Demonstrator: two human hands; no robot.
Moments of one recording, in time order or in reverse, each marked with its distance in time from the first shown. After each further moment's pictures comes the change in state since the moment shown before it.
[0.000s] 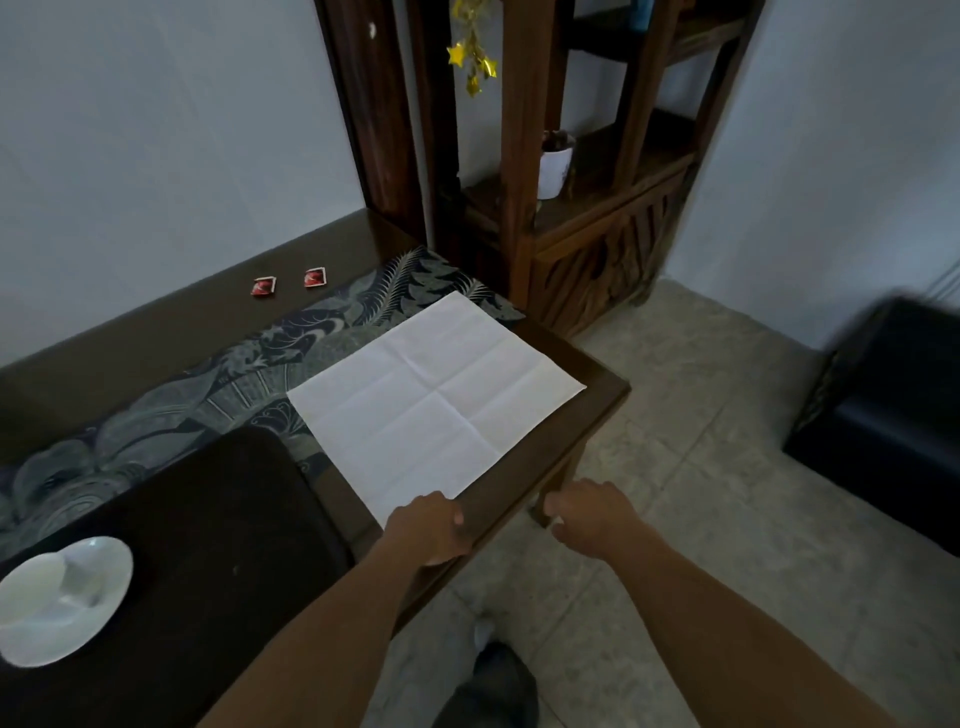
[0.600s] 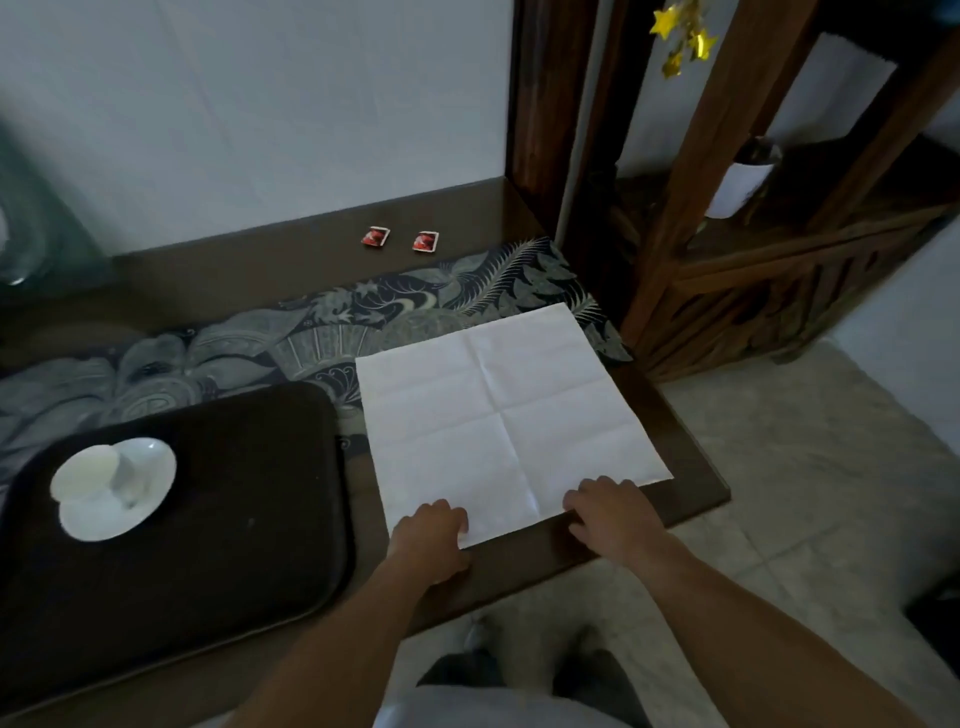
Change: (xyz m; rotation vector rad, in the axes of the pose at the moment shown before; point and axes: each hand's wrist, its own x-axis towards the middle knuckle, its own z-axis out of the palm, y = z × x) left_hand 0.050 -0.013 0.004 -0.208 0.118 -0.297; right_hand 0.152 0.046 -0.037 -0.194 0.068 -0.417
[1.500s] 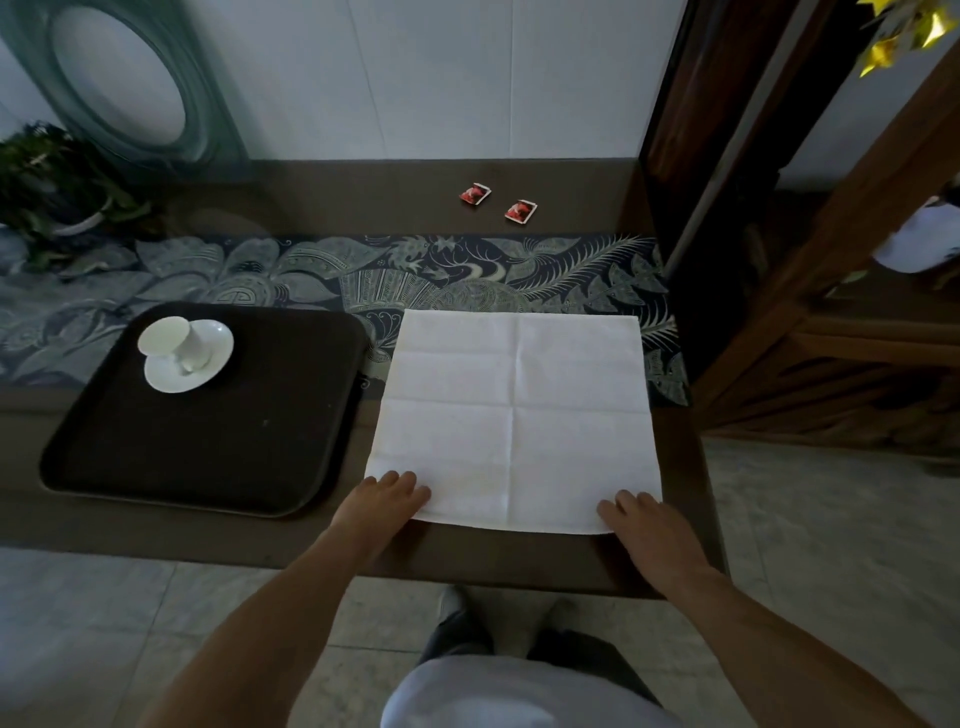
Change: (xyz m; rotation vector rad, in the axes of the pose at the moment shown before) left_hand -0.007 0.011 0.022 0.332 0.092 -0.146; right_hand 0.039 0.128 0.025 -0.141 0.015 -0.336
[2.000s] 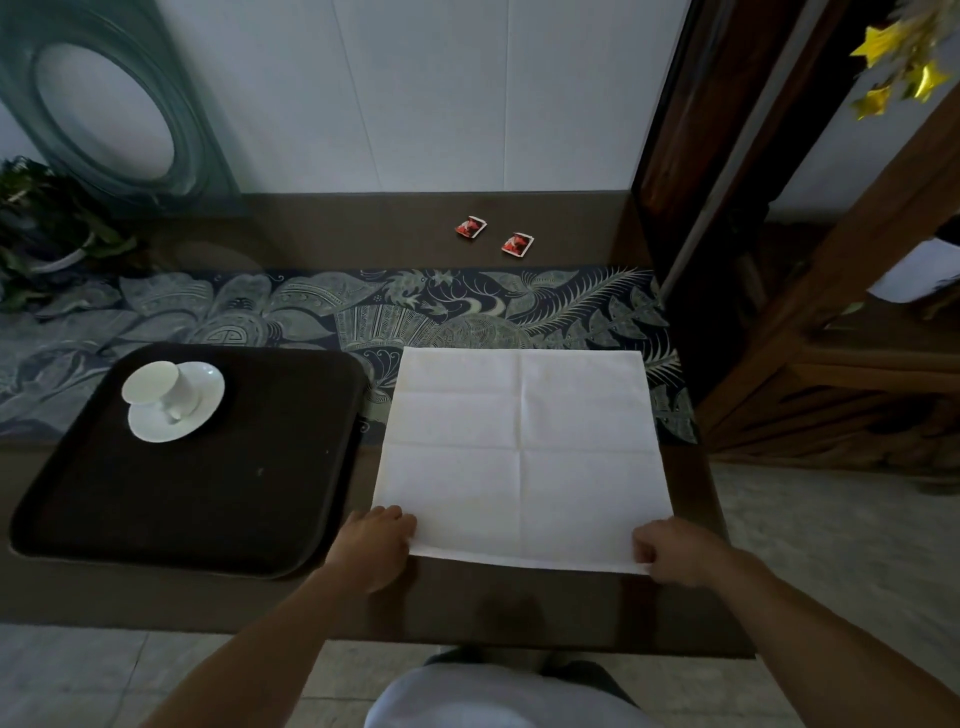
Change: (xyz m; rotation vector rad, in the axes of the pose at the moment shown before) left_hand 0.020 -0.032 -0.003 -0.256 -0.068 -0.132; right_hand 0.043 0.036 -0.041 0.251 -0.430 0.145
